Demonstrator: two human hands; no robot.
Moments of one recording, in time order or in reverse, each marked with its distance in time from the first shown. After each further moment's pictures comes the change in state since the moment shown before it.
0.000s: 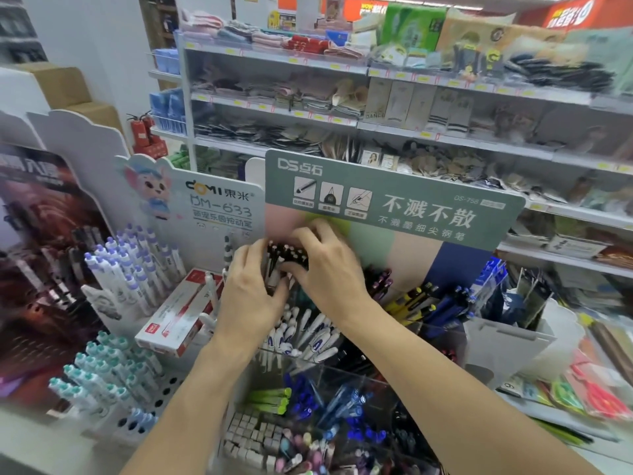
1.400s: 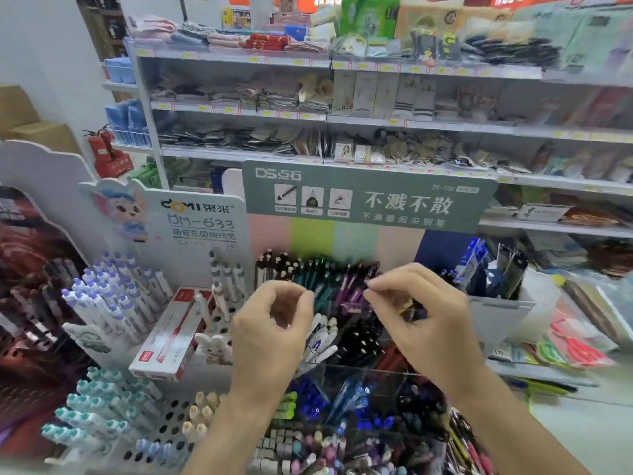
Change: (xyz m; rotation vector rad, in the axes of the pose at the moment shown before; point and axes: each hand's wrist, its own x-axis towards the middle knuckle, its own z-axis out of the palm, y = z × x) left_hand -0.043 0.061 -0.024 -0.388 -0.084 -0.060; right_hand -0.098 0.020 -0.109 0.366 0.250 0.073
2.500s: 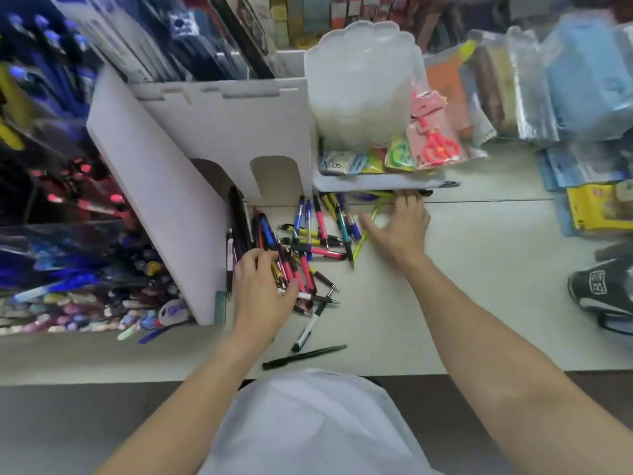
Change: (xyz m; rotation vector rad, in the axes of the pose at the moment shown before) left_hand -0.241 -0.059 0.335 0.622 -0.629 -0.367; right_hand -0.288 0.390 -0.181 -0.573 -0.337 1.007
